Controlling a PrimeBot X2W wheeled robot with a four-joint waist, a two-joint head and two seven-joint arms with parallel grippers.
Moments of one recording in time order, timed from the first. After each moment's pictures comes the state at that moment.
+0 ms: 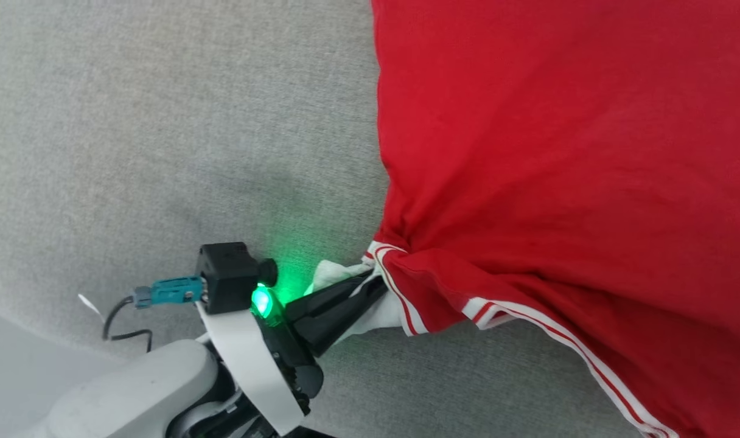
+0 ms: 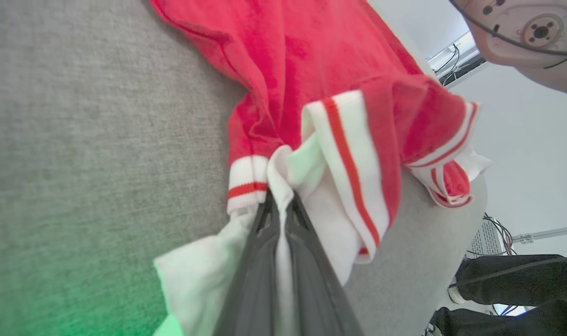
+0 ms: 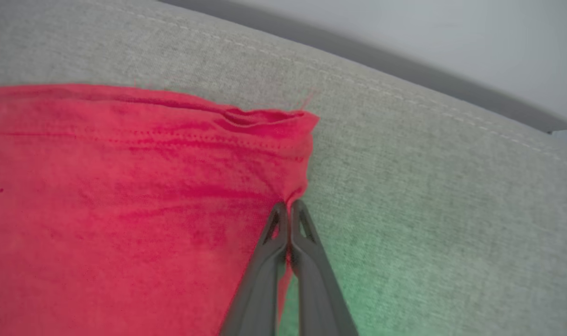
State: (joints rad) left arm -0.70 0.72 -1.18 -0.12 -1.14 -0.13 -0.26; right arm -1.44 -0.51 0.12 0.68 0.32 0.13 1.18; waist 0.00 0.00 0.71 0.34
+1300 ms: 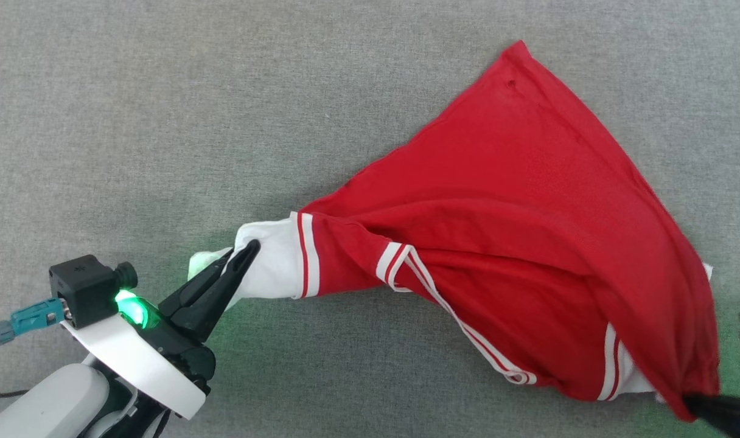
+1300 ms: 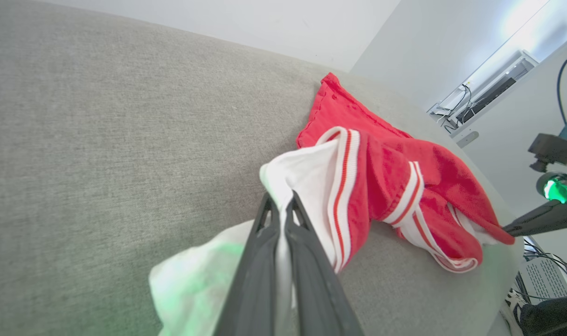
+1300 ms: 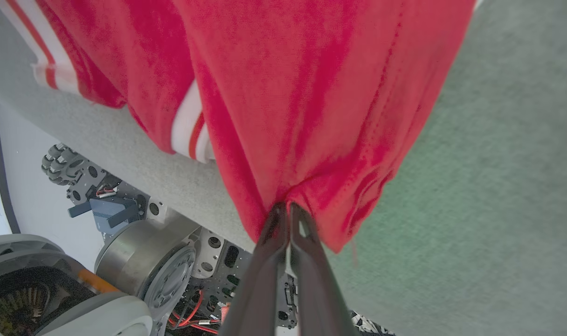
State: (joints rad) left arm -0.36 0.82 -0.75 -0.10 -1.07 -0.13 -0.26; right arm 0.15 -0.55 -0.19 -0.57 0.82 0.13 1.35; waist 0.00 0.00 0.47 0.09
